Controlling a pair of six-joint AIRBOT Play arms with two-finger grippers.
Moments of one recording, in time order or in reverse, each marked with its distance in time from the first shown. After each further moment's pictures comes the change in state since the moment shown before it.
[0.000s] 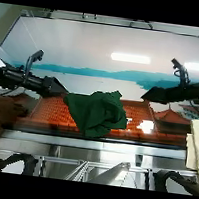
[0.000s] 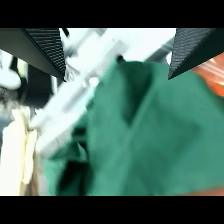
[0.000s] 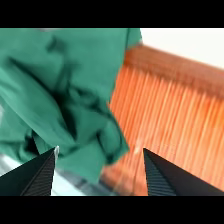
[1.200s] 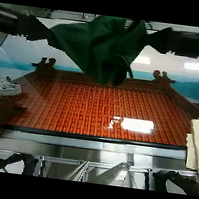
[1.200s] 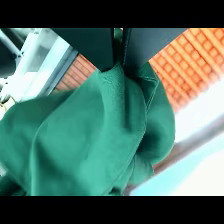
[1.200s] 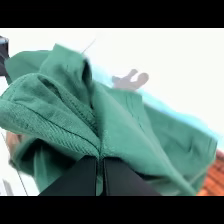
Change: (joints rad) left arm -0.015 -0.012 0.789 -0.008 -0.106 -0.003; right arm 0.137 0.065 0.473 0.375 -0.115 -0.127
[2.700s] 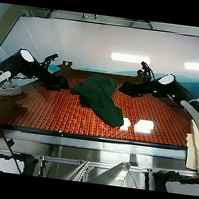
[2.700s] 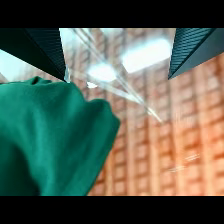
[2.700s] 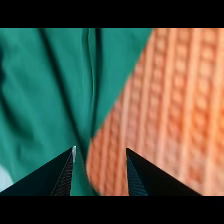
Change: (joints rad) left arm -0.061 -0.392 -0.457 0.390 0.327 -0.136; right arm 0.133 -0.472 -0.315 -0.175 -0.312 0.195
